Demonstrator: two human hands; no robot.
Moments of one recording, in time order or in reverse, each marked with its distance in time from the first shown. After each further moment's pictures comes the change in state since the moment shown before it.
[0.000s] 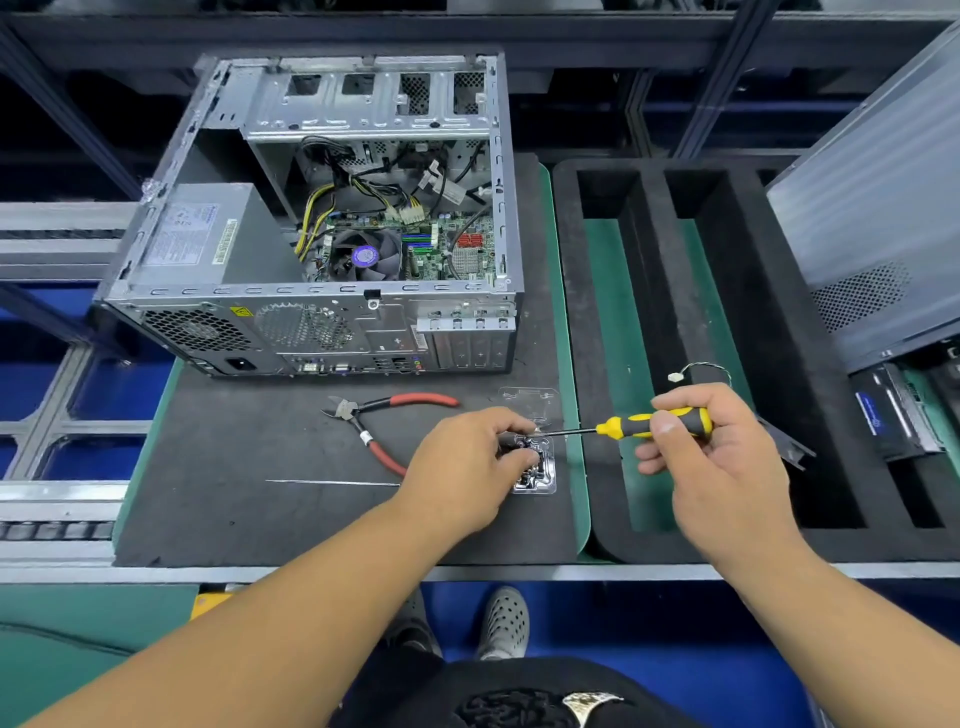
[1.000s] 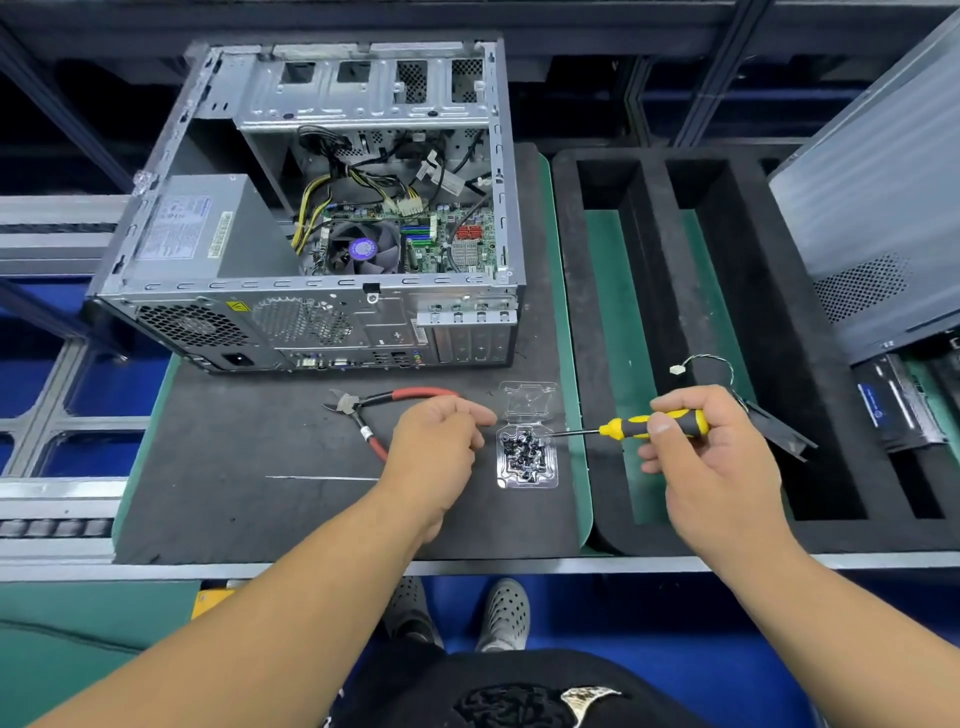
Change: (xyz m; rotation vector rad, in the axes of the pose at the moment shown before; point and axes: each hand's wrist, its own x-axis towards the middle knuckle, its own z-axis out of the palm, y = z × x) left_hand 0.001 -0.006 -0.010 -0.697 0.151 -0.438; right_hand -0.006 0.009 0.004 -0.127 0.043 0.021
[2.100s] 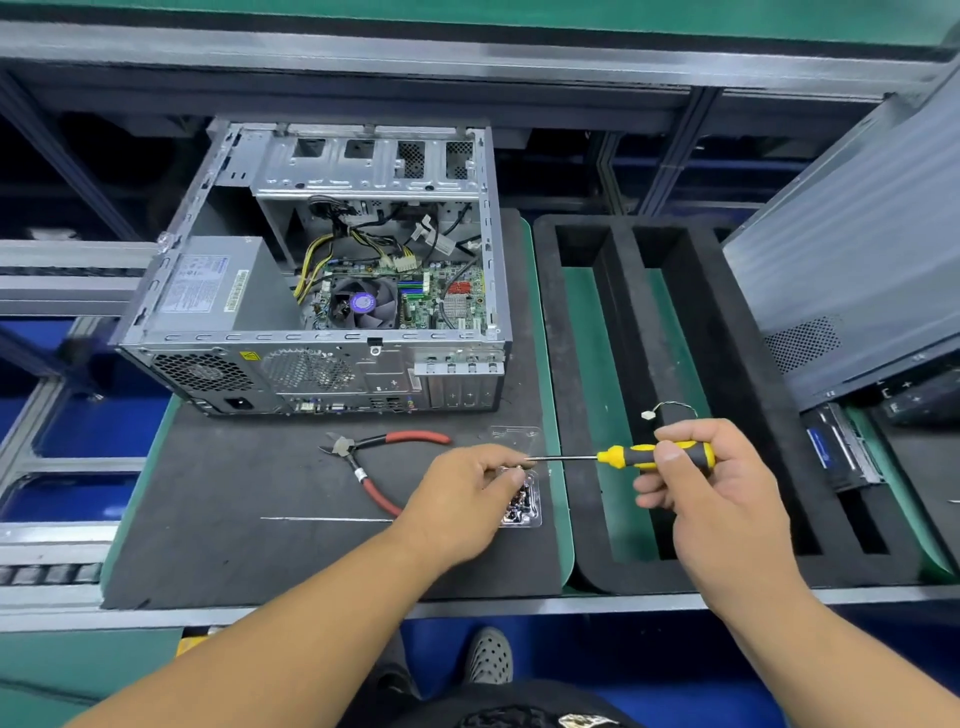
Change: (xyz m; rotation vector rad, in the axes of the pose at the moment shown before) left_hand -0.006 0.005 0.012 0.373 -0.289 0.393; right_hand -0.006 -0.038 -0.019 0.180 0.040 0.031
